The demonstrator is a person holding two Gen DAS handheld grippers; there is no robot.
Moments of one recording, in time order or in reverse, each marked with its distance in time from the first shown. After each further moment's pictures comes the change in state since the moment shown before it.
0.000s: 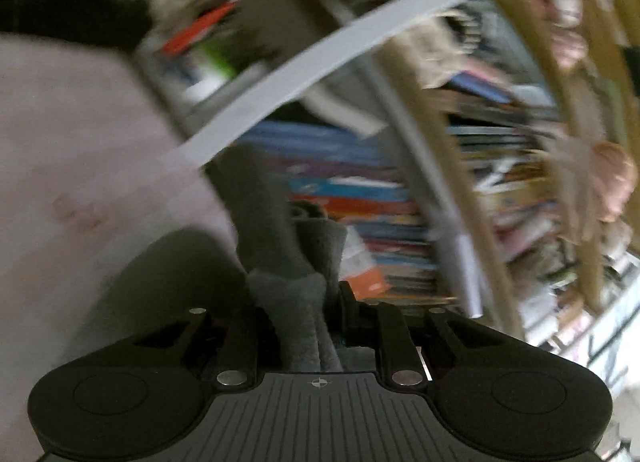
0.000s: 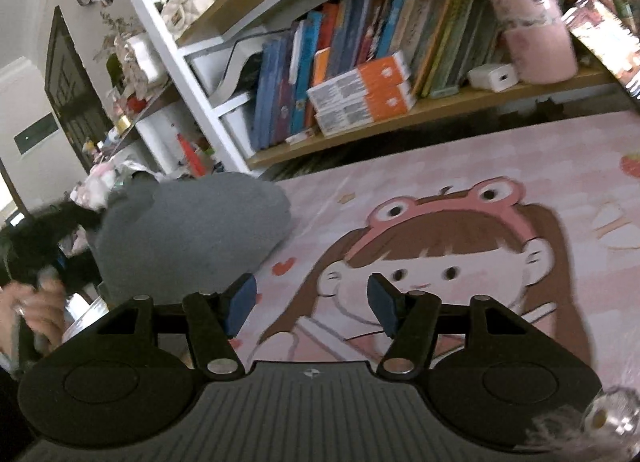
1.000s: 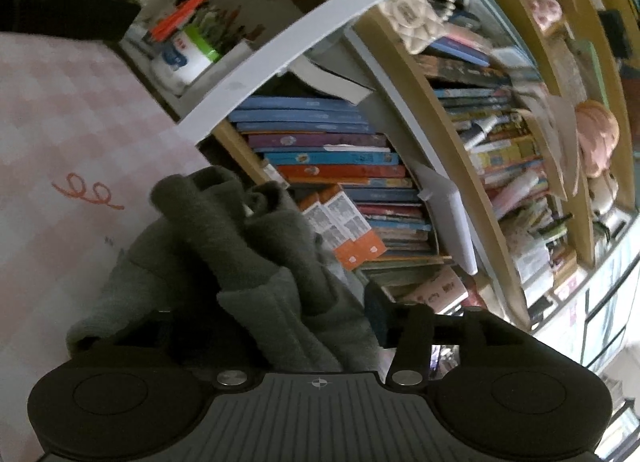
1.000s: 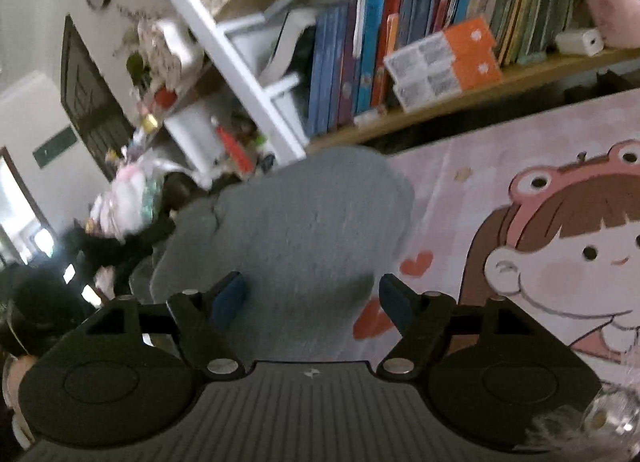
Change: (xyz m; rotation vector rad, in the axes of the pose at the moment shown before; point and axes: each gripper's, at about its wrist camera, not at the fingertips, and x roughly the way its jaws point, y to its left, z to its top) left arm -0.012 -0.003 -0.015 0.139 0.034 -0.060; right arm 0.073 0.073 -0.011 0.055 -0.003 0.084
